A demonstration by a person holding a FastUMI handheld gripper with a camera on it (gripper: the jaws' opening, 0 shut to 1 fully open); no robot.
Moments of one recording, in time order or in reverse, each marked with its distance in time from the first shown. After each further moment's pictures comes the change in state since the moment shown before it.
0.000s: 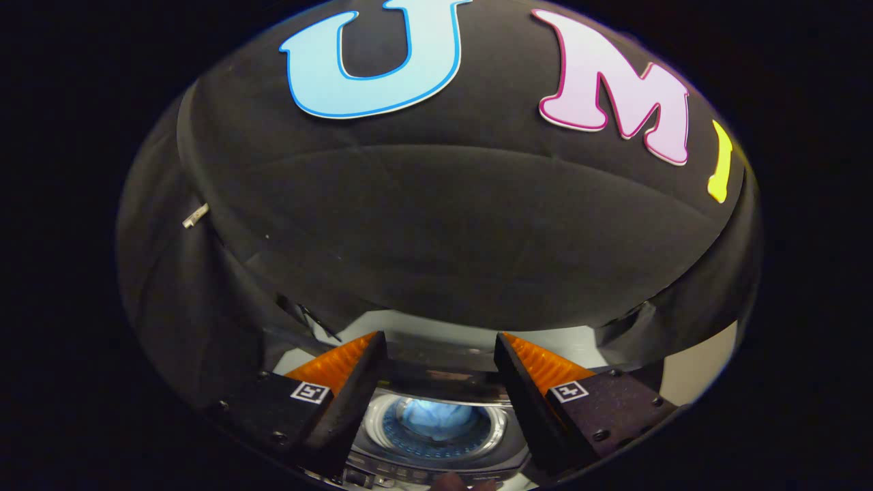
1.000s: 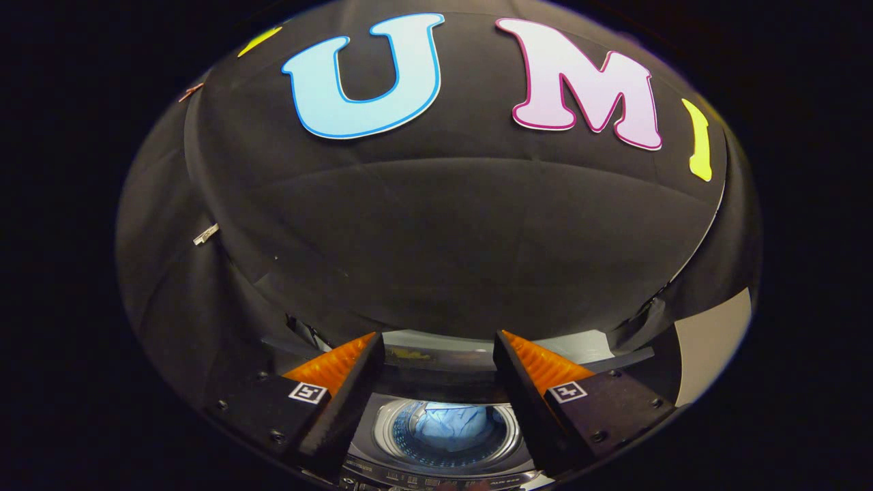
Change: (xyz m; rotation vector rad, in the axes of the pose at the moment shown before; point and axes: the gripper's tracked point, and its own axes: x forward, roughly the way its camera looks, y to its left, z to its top) arm -0.010 -0.001 -0.009 0.004 -0.120 0.021
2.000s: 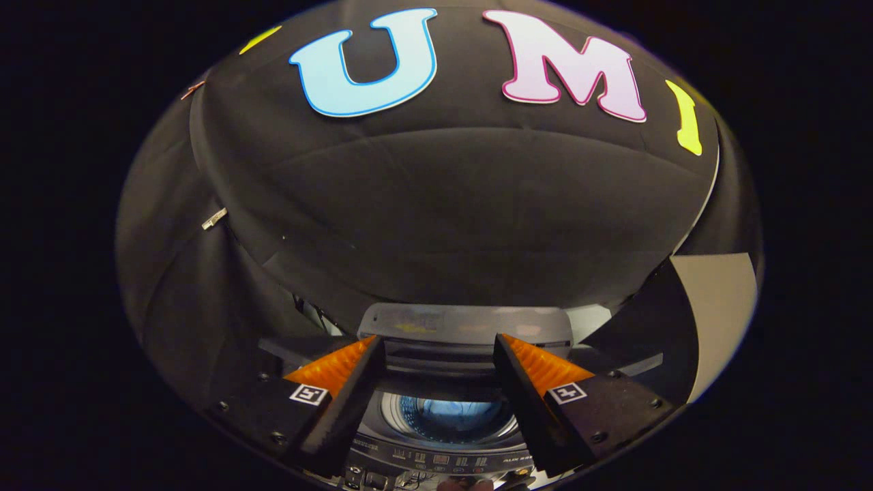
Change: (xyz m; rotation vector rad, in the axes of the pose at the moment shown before) arm -0.036 -0.002 -0.085 0.038 0.115 0.013
